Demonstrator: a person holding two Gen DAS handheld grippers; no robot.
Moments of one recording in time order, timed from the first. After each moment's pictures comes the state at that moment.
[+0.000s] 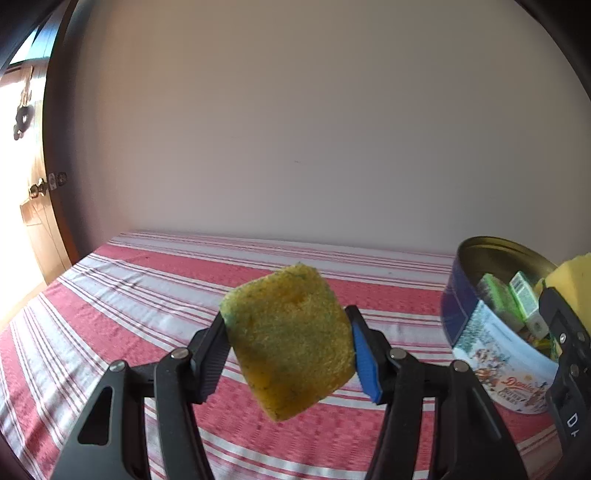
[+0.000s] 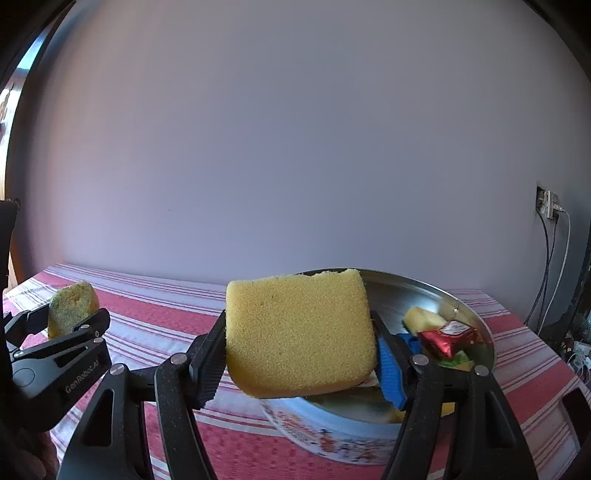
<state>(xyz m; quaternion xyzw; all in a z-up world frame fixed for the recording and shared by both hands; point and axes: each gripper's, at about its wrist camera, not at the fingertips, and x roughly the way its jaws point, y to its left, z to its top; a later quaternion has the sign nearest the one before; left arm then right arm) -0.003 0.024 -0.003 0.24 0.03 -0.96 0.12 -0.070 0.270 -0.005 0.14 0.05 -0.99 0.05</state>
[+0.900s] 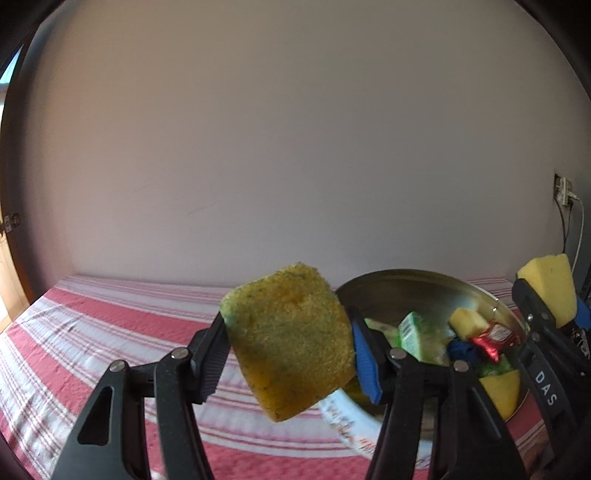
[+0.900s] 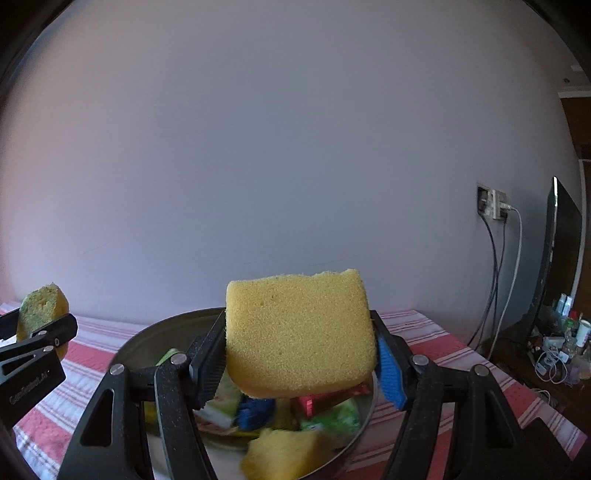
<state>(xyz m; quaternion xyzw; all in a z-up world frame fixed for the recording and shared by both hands) -0.021 0.140 0.041 0.20 0.01 -0.98 0.03 -0.111 0.386 0.013 0.10 0.01 -0.99 -0.04</state>
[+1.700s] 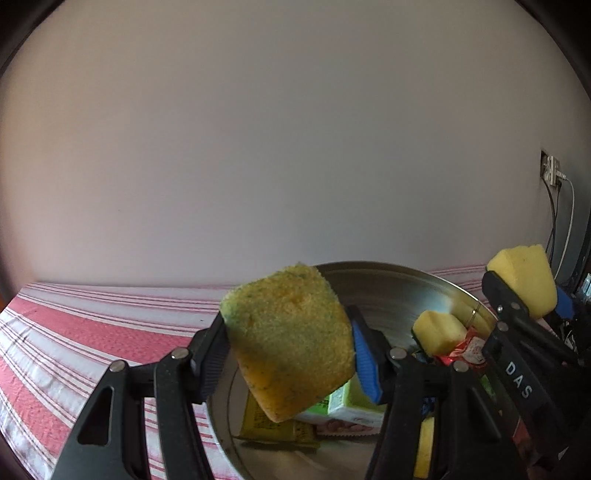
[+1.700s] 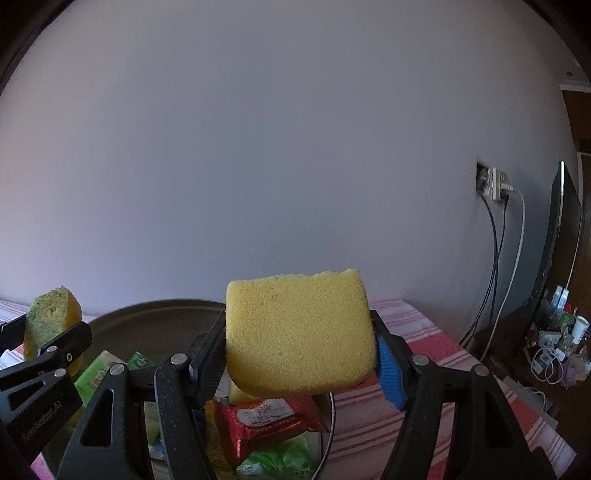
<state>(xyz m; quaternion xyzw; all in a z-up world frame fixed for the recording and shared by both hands) -0.076 0.209 0.024 0.23 -0.01 -0.97 -0.02 -0.174 0.427 0.009 0.15 0.02 -0.99 -0.06</state>
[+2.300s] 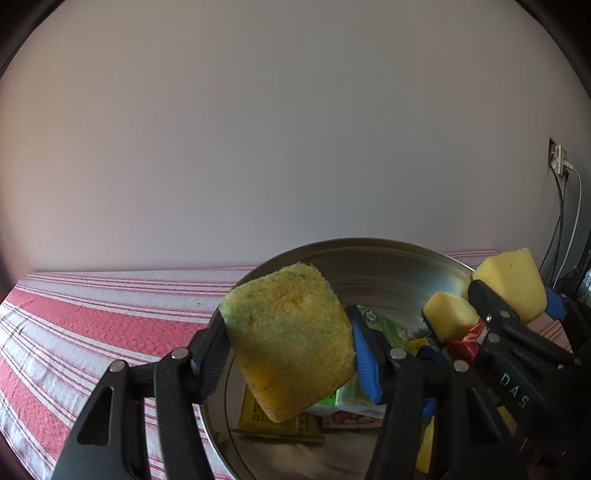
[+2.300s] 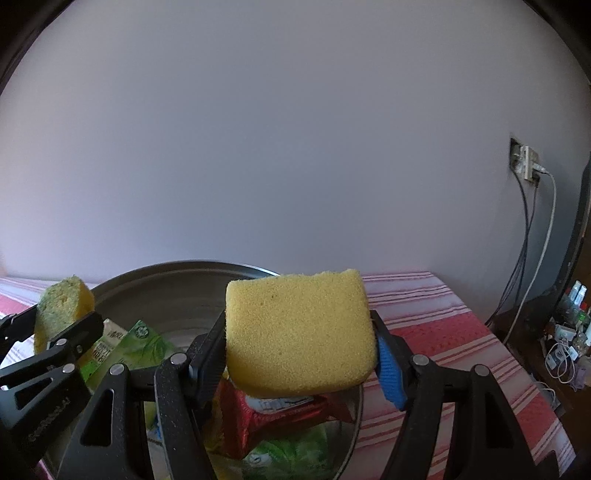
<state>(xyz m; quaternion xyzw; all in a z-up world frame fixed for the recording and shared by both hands) -0.089 0.221 0.008 0.27 -0.01 -0.96 -0.02 -0.194 0.421 -0.010 0.22 0.02 -0.98 -0.01</state>
